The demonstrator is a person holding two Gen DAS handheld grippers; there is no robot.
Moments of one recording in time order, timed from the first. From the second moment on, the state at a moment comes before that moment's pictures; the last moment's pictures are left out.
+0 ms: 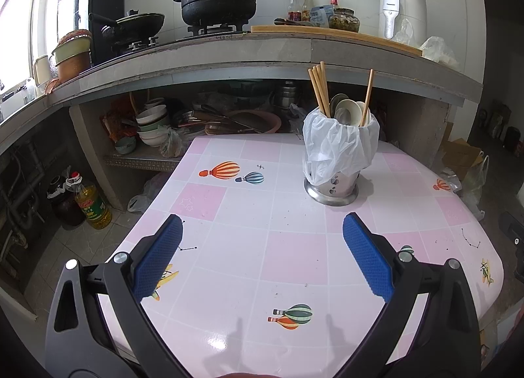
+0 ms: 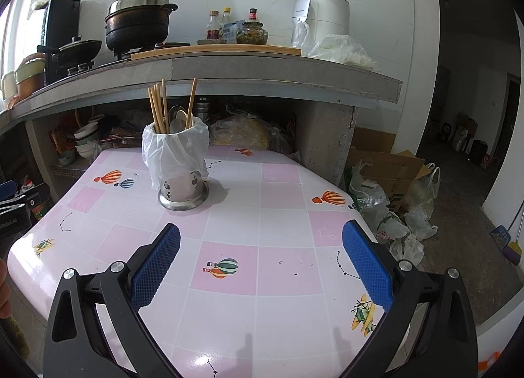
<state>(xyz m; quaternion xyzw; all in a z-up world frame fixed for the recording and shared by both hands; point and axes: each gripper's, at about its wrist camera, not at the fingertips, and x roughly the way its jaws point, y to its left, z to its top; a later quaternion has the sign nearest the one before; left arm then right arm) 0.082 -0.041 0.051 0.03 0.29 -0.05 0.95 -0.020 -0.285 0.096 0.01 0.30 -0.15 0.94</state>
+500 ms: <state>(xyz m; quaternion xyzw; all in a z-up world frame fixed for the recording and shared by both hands) 0.083 -0.042 0.050 0.03 0.29 -0.05 0.95 -0.020 -0.285 0.096 0.01 0.30 -0.15 0.94</state>
